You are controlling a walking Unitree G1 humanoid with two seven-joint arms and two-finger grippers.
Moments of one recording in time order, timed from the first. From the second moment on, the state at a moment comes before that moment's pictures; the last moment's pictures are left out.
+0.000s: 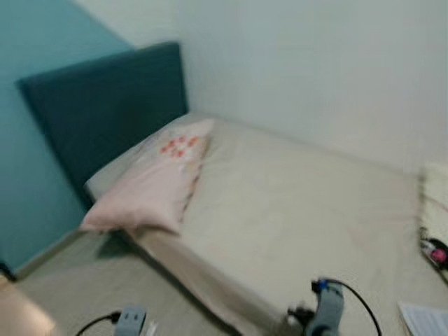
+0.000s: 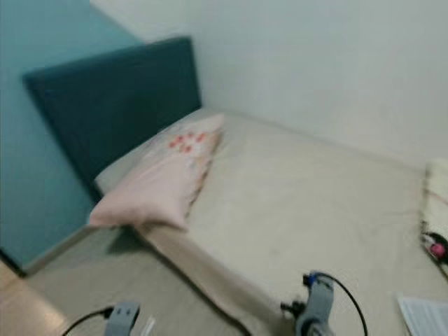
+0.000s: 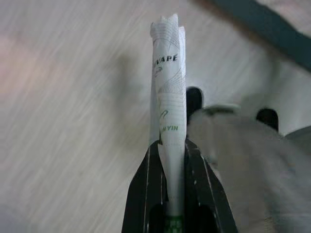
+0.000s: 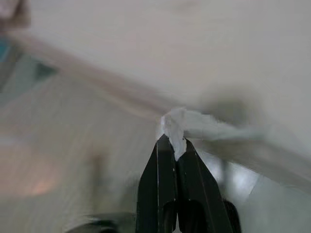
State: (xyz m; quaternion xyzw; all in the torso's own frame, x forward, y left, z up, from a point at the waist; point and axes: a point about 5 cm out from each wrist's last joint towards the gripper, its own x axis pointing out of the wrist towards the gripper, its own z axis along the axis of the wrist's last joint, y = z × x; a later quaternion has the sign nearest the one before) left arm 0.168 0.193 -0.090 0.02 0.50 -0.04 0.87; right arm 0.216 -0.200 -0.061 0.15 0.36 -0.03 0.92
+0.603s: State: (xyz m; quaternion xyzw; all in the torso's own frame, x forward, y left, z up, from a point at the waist) left arm 0.172 0.189 -0.089 0.03 0.49 -0.05 0.87; right arm 0.220 -0.190 -0.060 0.15 0.36 0.00 0.92
